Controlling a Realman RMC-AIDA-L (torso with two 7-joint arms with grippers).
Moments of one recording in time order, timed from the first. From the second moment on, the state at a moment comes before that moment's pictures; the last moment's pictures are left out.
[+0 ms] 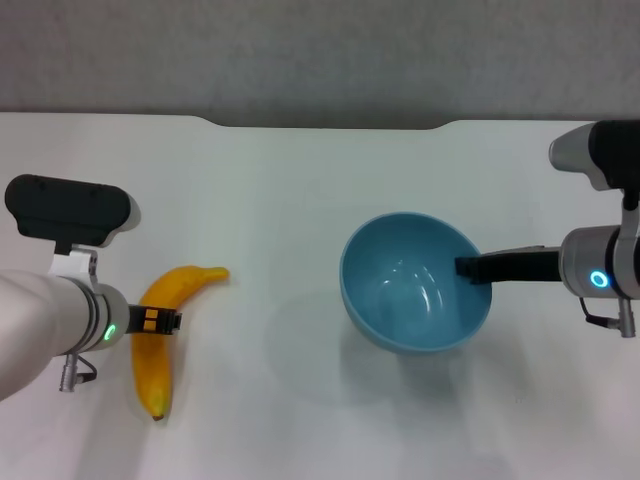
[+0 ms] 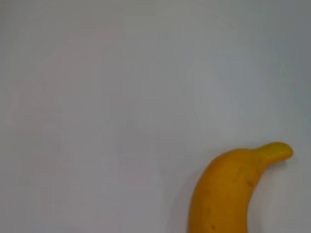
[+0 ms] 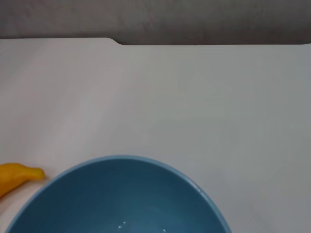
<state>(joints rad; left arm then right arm) -0.49 -2.03 -1.33 -1.01 -0.21 0.71 2.82 0.53 2.01 1.65 0.95 -2.15 0.78 -0.55</state>
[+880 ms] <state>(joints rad) -0.42 -2.02 -1.39 -1.32 -0.25 0.73 2.84 0.51 2.01 1.63 0.93 -2.15 0.75 -0.55</state>
